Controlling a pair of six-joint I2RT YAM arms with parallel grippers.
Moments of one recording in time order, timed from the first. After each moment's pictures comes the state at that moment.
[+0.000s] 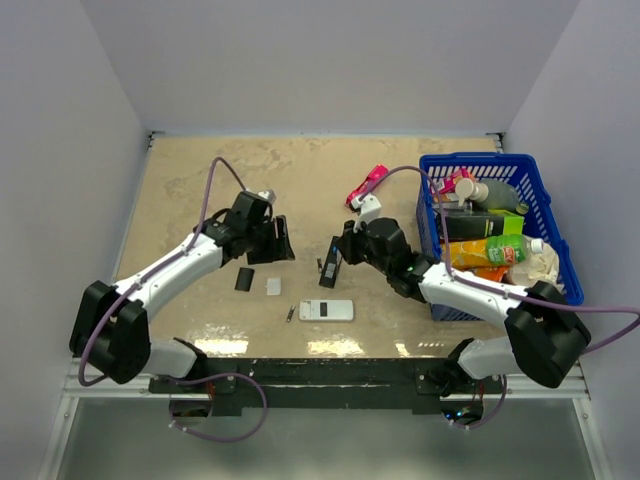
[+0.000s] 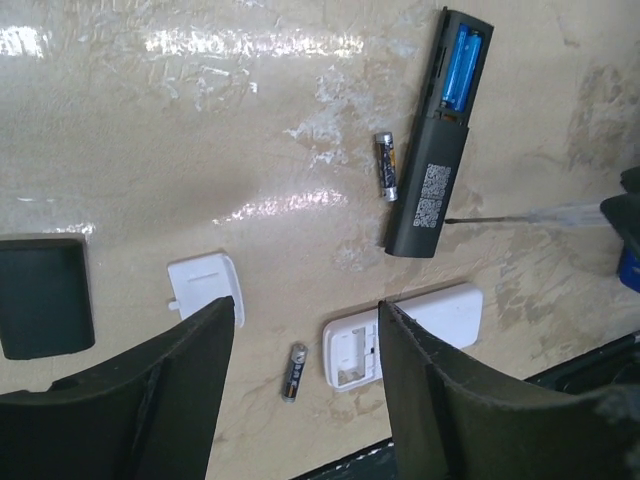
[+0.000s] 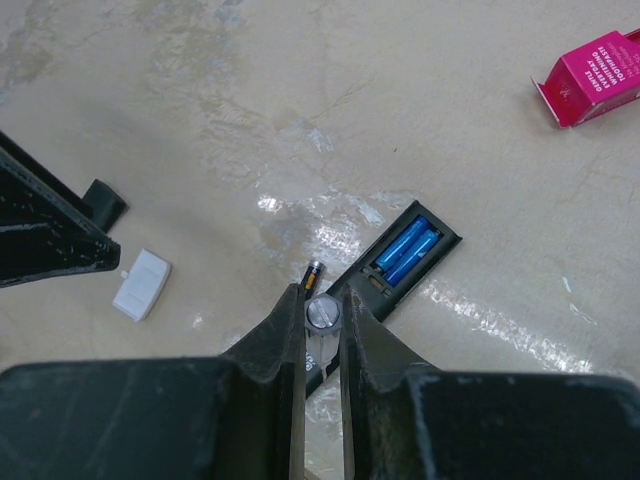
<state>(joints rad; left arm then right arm) -0.51 1.36 0.94 -0.52 0.10 -0.60 0.75 1.34 0.70 0.23 0.12 0.31</state>
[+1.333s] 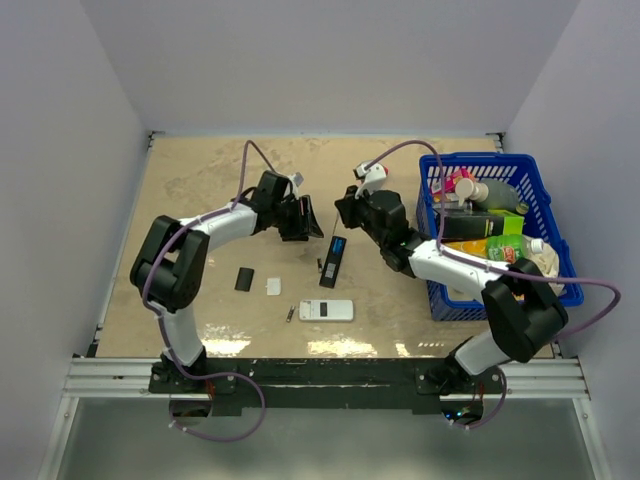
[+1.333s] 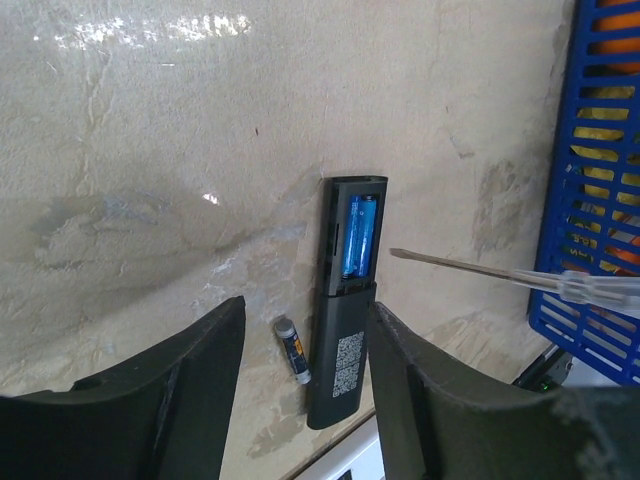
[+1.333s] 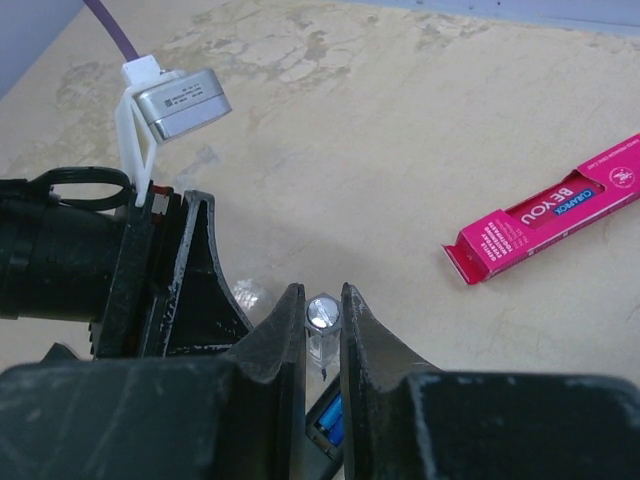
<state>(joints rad) -0.45 1.86 1.18 -0.19 0.39 -0.61 0.64 1.50 0.86 0.41 0.15 0.25</state>
